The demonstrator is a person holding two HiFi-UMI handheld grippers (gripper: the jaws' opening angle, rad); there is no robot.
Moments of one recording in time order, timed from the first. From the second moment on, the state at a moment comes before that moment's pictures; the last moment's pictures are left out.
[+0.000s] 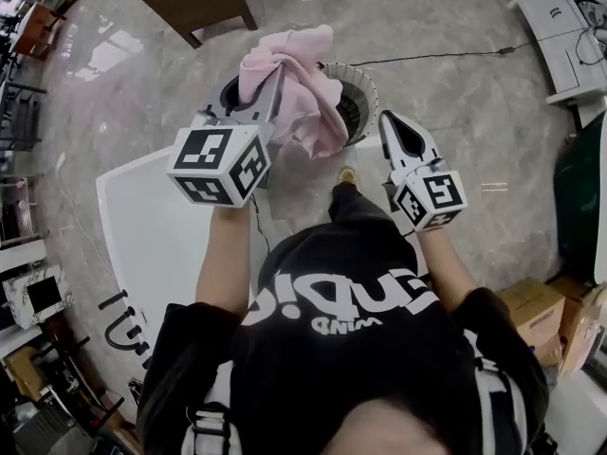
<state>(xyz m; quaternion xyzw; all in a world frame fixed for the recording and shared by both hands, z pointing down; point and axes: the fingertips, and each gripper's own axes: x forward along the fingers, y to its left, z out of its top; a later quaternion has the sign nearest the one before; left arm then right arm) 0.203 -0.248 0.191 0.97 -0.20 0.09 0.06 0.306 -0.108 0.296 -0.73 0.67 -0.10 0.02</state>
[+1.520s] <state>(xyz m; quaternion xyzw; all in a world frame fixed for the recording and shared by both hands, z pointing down) 0.359 -0.332 0.367 0.96 -0.14 0.20 0.15 0.440 -0.222 0.381 -0.72 0.67 -0.16 -0.04</state>
